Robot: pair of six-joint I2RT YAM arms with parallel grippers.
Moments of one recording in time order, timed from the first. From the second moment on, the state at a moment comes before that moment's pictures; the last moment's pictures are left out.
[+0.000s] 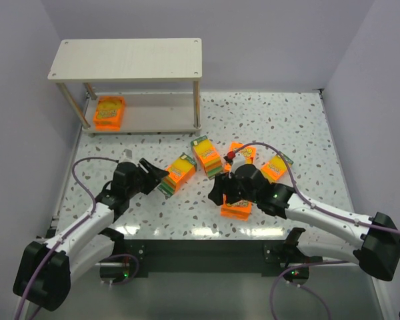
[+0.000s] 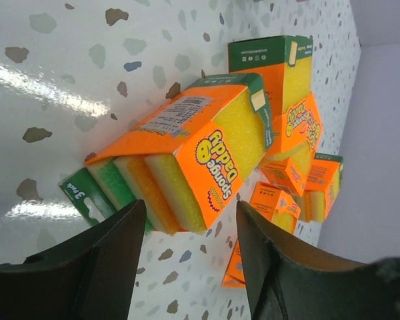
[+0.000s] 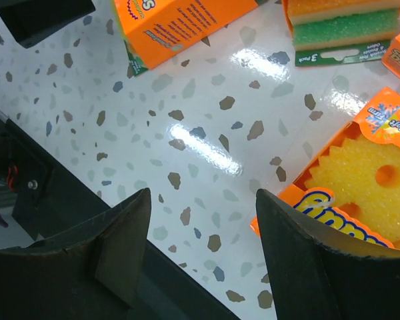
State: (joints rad) left arm -0.36 0.91 0.33 0.00 0.07 -1.07; right arm 0.92 1.06 0.64 -0.21 0.02 0.59
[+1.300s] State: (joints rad) left arm -0.41 1.16 0.39 0.14 0.10 -1.18; right arm 0.92 1.01 0.56 -0.24 0.06 0.65
